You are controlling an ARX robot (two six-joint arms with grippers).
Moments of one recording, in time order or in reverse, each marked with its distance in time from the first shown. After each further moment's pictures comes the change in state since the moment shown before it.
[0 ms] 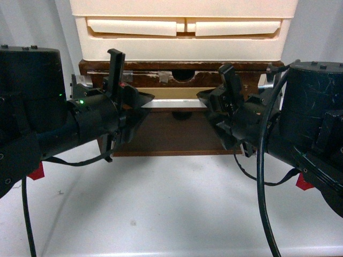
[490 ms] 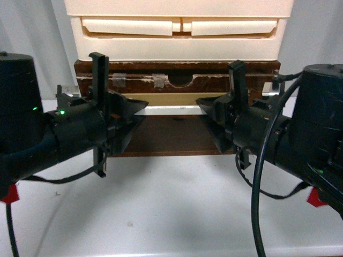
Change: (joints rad) left arm -0.006 -0.085 -0.161 0.089 0.013 -0.079; right arm 0.034 -0.065 -0.116 0.064 -0.016 0.154
